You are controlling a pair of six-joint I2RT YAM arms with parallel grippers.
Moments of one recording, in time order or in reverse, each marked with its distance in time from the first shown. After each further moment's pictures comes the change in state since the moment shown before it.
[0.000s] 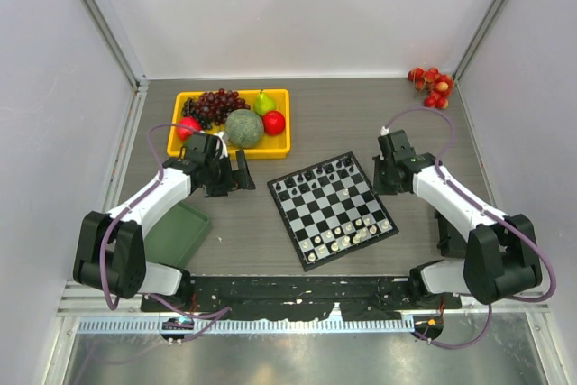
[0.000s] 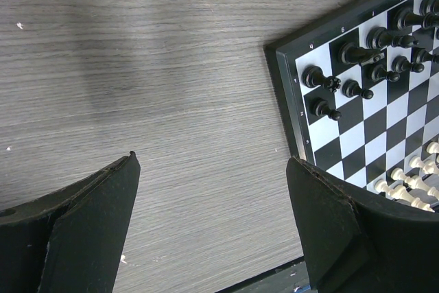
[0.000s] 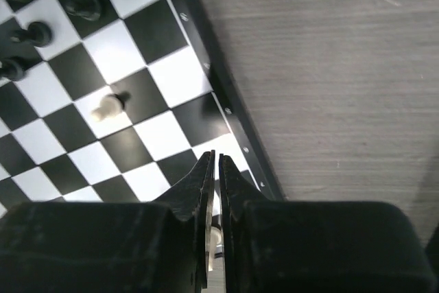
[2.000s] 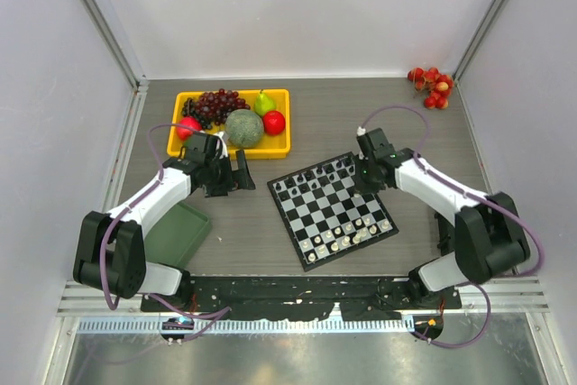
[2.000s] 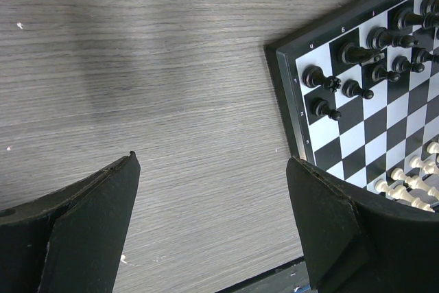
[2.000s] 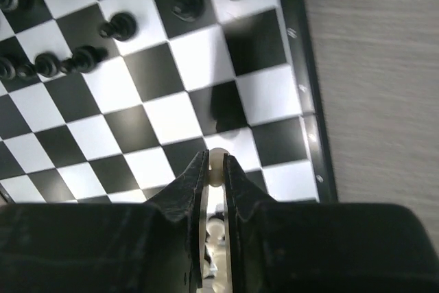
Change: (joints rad) left arm 0.000 0.001 0.000 0.000 0.000 0.000; right arm 0.106 0.155 0.066 0.055 -0.057 0.016
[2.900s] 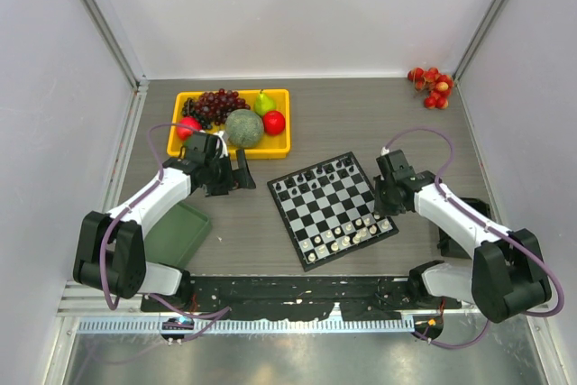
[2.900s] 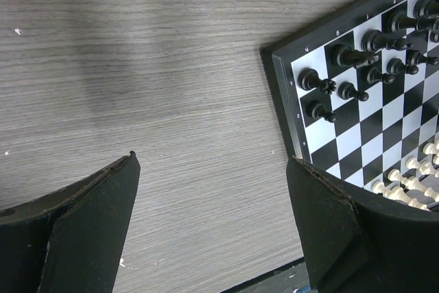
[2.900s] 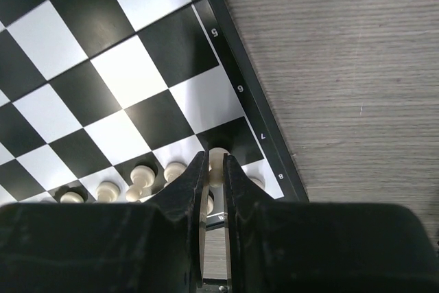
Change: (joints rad) left arm 0.000 0.000 0.000 0.008 0.004 -0.002; right arm -0.086 -0.272 -0.243 -0.078 0.055 0.053
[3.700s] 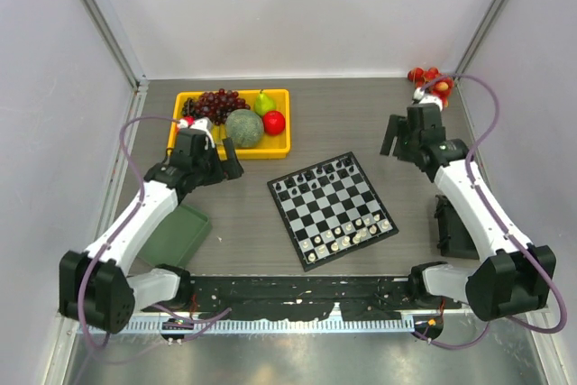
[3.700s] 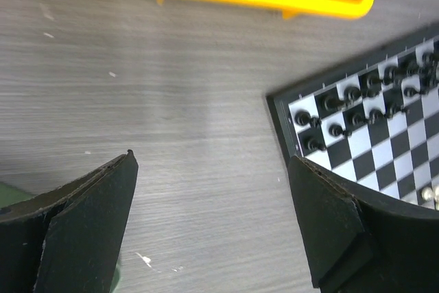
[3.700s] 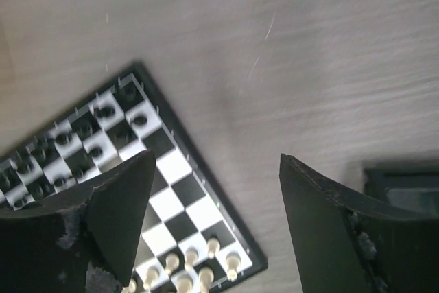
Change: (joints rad) left arm 0.000 -0.168 0.011 -0.007 -0.156 0.006; right arm -0.136 -0.003 0.344 0.001 0.129 -0.086
